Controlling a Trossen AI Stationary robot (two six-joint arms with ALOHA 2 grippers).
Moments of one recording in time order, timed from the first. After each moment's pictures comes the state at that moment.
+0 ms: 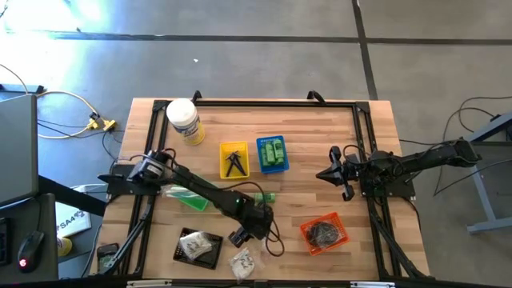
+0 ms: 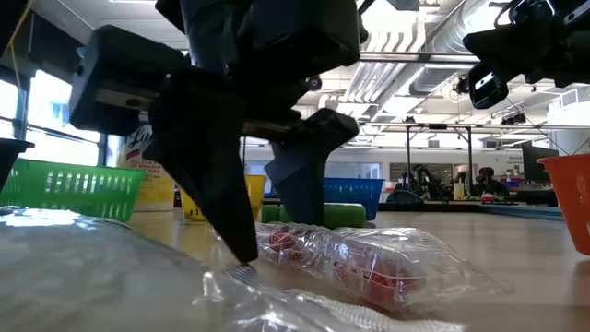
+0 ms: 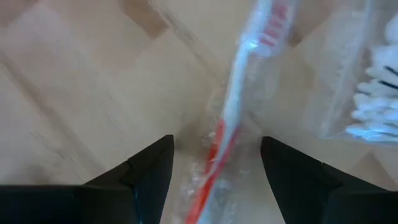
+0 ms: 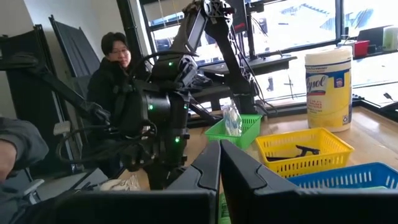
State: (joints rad) left arm -0.36 2.09 1.48 -0.46 0.12 0.34; right arm 0.14 0.46 0.04 0.53 -0.01 0.19
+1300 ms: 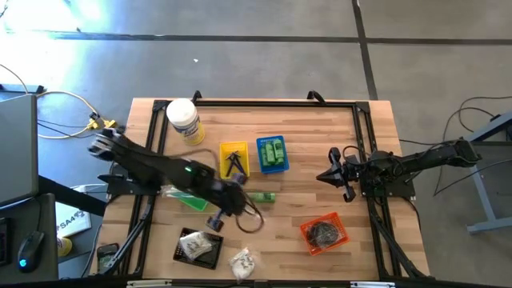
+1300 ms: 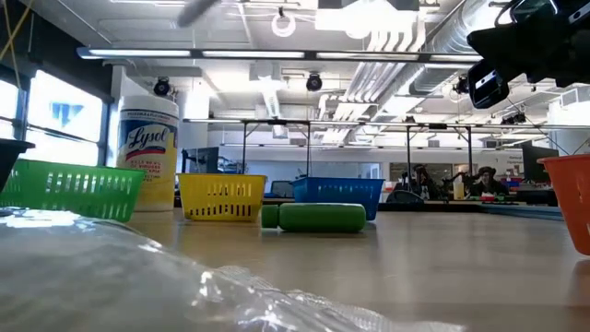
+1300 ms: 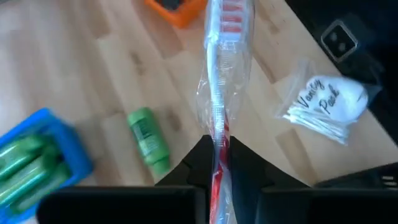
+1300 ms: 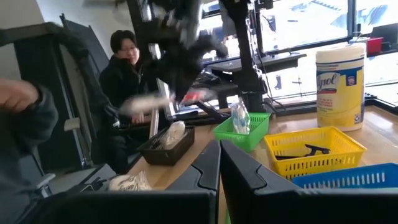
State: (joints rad) left arm -0.36 1.59 1.47 -0.76 -0.05 0.15; right arm 0.14 0.46 0.04 0.53 -0.05 0.20
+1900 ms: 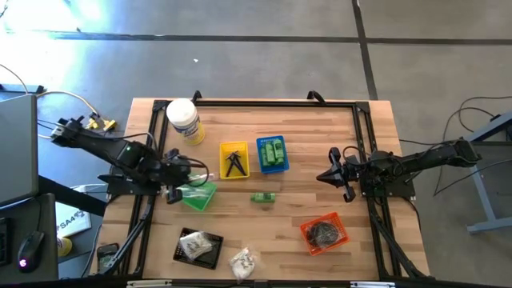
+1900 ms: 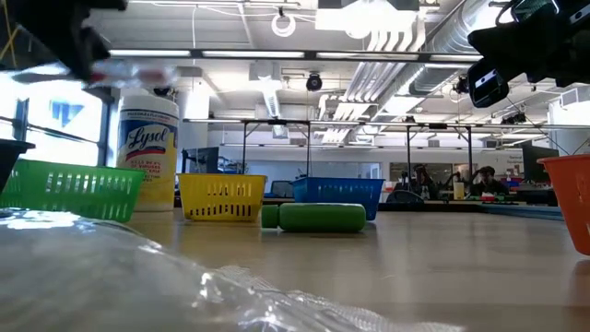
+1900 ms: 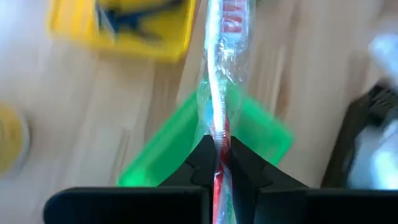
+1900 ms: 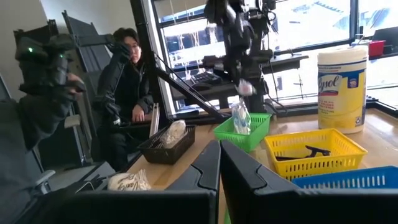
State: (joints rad) left arm -0.36 0.85 0.86 -1.01 -0.24 -0.55; right arm 0.14 0.46 0.04 0.53 -0.05 0.18
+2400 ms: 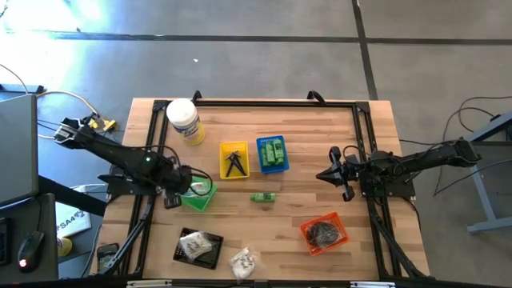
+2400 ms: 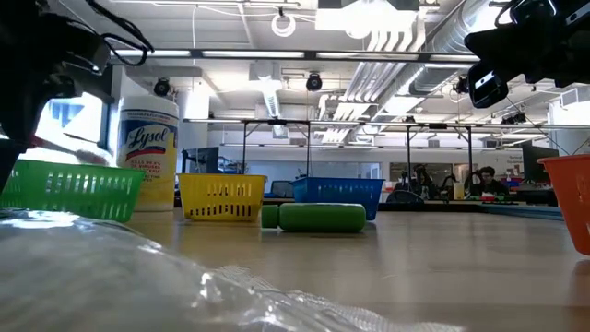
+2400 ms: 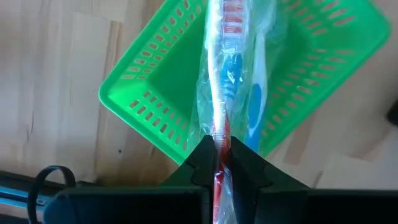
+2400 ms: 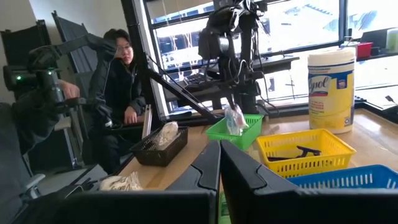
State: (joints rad) left arm -0.36 0.98 0.75 -1.15 -0.09 -0.62; right arm 0.14 0.46 0.04 0.53 -0.02 0.18
